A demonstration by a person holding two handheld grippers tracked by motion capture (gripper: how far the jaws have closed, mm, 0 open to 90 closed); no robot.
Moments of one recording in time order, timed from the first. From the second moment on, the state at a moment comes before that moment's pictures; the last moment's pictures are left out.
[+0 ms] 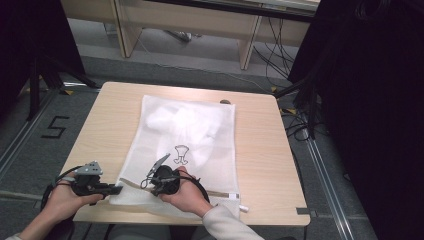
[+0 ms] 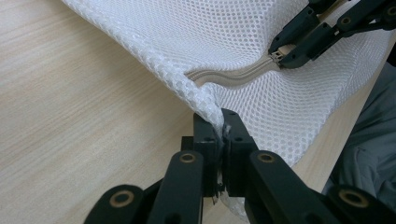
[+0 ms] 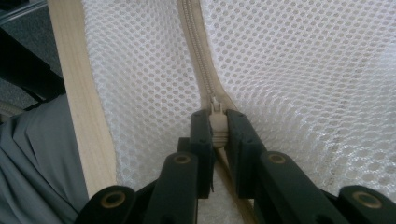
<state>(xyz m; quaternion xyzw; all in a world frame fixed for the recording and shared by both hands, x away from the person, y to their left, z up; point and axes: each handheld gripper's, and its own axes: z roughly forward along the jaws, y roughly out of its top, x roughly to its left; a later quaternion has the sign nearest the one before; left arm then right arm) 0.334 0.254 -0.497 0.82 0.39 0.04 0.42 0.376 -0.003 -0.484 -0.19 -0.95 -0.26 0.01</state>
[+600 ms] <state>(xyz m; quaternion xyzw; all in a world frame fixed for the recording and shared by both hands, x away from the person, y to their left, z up) 0.334 0.254 -0.496 0.82 0.39 0.04 0.42 0.376 -0.011 -0.482 -0.19 -0.95 -0.26 0.01</state>
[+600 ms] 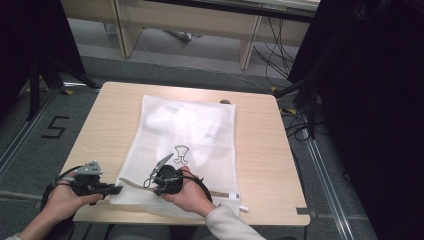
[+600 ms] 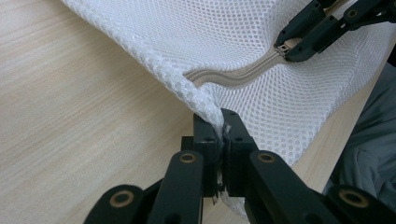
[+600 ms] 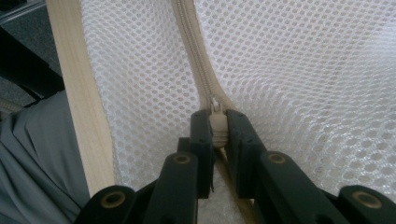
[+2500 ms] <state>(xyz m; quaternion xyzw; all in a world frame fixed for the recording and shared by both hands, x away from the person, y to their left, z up) 0.334 0.253 -0.497 0.83 0.38 0.04 0.41 0.373 -0.034 -0.476 -0.20 -0.95 -0.24 0.00</state>
